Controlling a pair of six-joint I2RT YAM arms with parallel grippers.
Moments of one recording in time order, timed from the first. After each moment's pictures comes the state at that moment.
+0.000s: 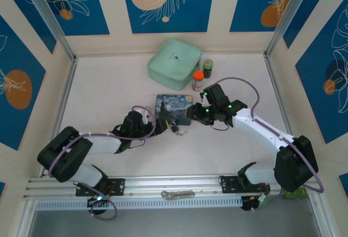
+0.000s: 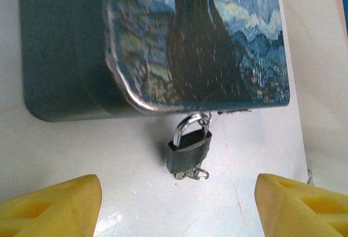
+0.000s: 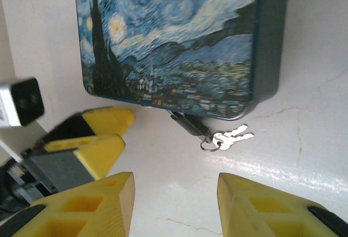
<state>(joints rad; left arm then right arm) -0.63 1.45 0.40 0.51 0.32 -0.92 0.57 1.32 0.93 -0.57 -0.32 0.77</state>
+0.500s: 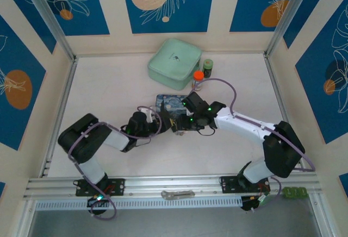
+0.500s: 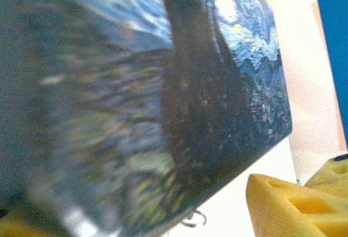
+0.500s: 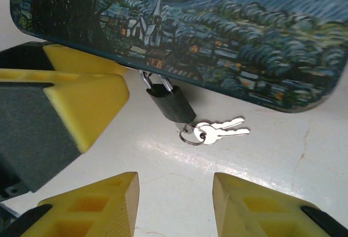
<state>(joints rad) -0.68 1.74 0.42 0.90 0.32 -0.97 0.76 1.45 0.98 -0.62 -0.12 0.65</state>
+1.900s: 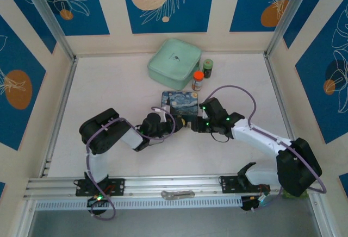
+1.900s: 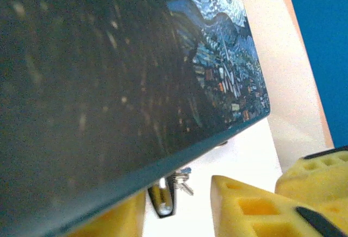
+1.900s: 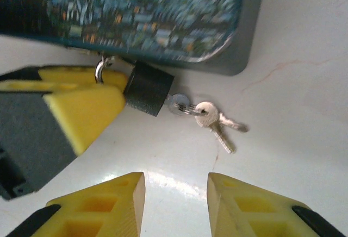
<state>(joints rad) -0.81 1.92 0.57 1.01 0.25 -1.01 0.59 1.24 0.70 -0.44 -0.13 0.58</state>
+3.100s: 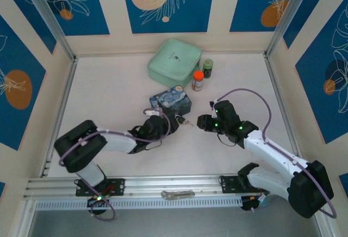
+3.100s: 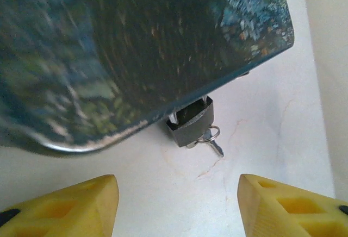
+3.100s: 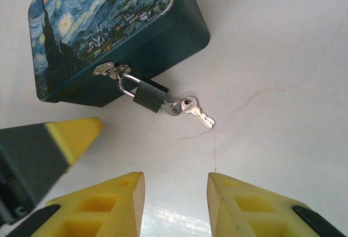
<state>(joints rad) -0.88 1.58 0.55 0.47 -0.11 -1.08 0.54 1.03 0.59 -0.36 -0.13 0.64</state>
